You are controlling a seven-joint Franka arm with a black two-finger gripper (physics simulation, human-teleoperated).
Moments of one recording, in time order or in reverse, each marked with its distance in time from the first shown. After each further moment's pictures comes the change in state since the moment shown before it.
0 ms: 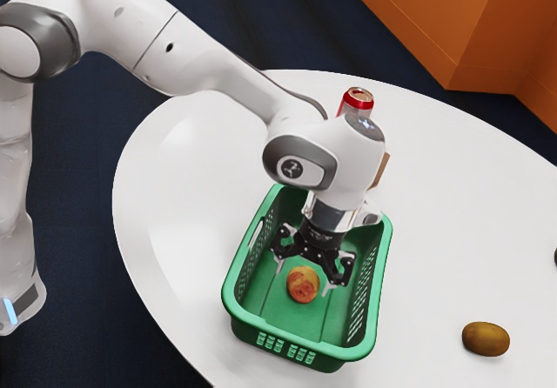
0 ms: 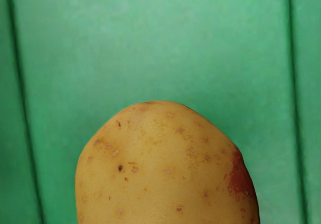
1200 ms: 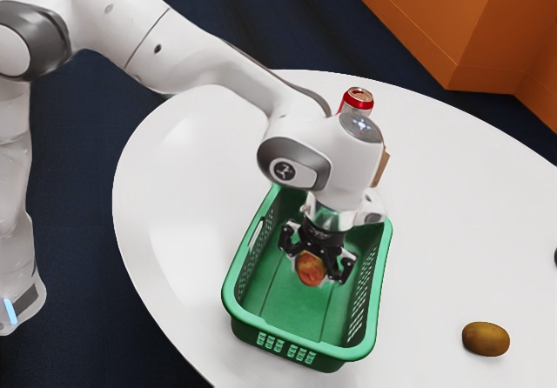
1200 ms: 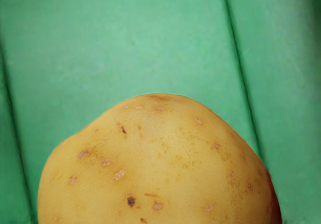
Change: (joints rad) arm -0.004 -0.032 -0.021 -0.005 0.132 0.037 0.033
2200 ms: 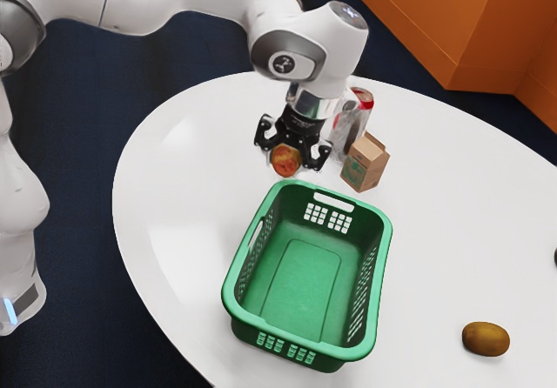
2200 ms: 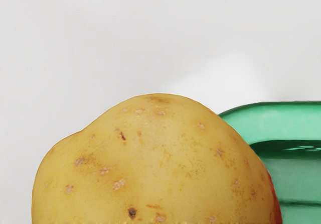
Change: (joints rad) arm 0.567 -0.211 -0.232 0.068 -0.044 -0.348 0.086
